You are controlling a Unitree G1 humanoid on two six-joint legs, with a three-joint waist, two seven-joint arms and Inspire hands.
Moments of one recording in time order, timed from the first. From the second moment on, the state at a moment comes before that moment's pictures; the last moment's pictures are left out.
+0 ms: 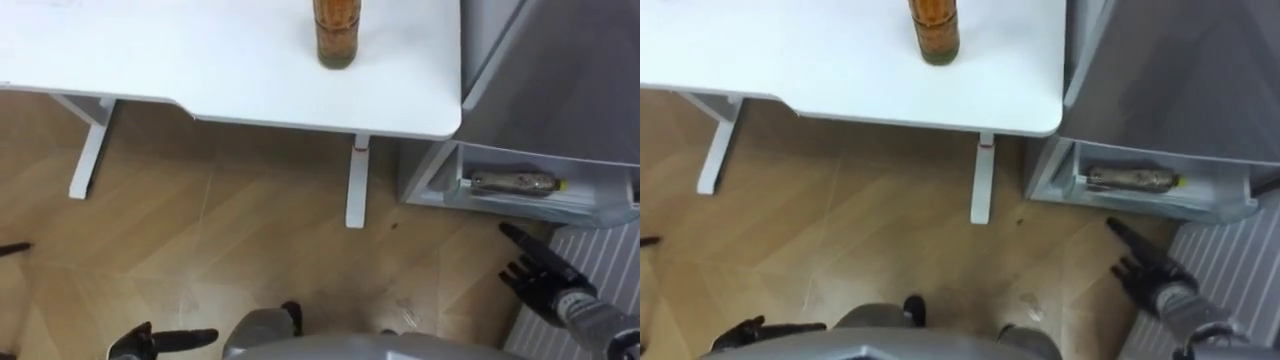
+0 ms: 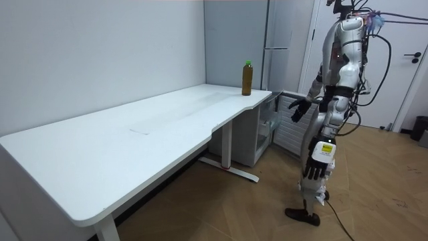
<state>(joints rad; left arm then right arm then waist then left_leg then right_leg) 0.13 0.33 0.04 1.18 -0.38 0.05 -0.05 -0.08 -0.45 -0.04 1.33 1.11 0.16 0.24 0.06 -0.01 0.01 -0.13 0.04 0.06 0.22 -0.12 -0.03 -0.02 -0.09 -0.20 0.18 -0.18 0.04</state>
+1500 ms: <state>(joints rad) 0.19 0.22 0.31 -0.02 -0.46 -0.12 0.55 0.14 -0.27 -0.09 1.33 0.45 0.04 0.15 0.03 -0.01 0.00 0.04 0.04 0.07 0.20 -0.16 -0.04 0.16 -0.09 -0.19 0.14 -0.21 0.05</state>
